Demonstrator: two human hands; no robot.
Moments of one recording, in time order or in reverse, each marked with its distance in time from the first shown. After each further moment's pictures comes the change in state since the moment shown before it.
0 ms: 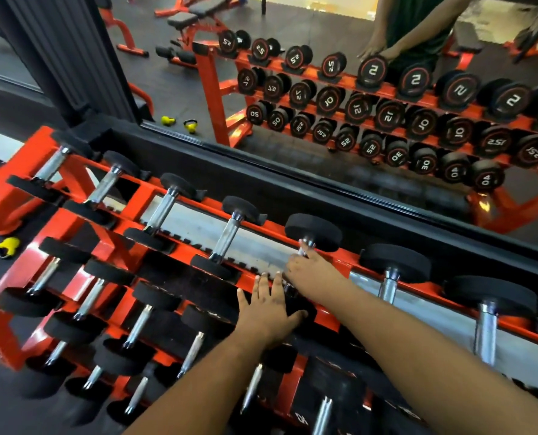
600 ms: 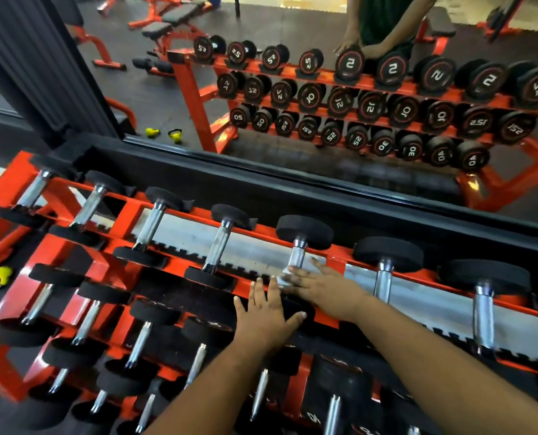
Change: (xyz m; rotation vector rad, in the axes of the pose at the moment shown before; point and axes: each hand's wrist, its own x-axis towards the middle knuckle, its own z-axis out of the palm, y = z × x) left_hand 0.000 0.001 0.001 -0.001 0.005 0.001; right_hand -0.045 0.005 0.048 0.348 0.200 -0.030
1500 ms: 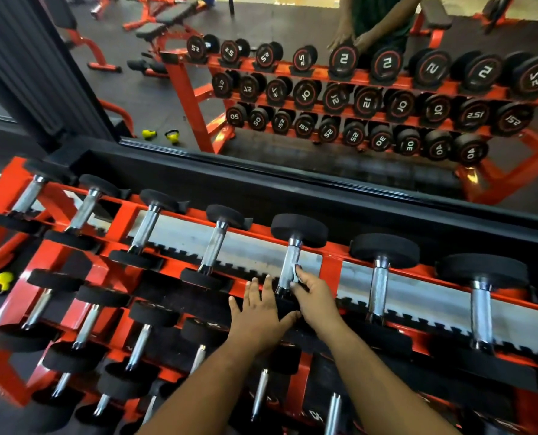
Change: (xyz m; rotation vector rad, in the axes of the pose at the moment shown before) left_hand 0.005 -0.002 0.002 0.012 0.001 -0.015; right_hand 0.020 -0.056 0.017 1.341 0.444 0.923
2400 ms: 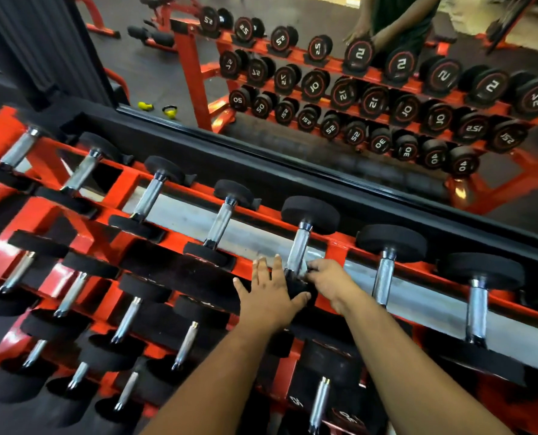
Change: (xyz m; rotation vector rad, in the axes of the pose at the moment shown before) left_hand -0.006 -0.001 0.007 -0.139 0.073 0.019; right_hand 0.008 -0.009 -0.010 -0.060 -0.146 0.237
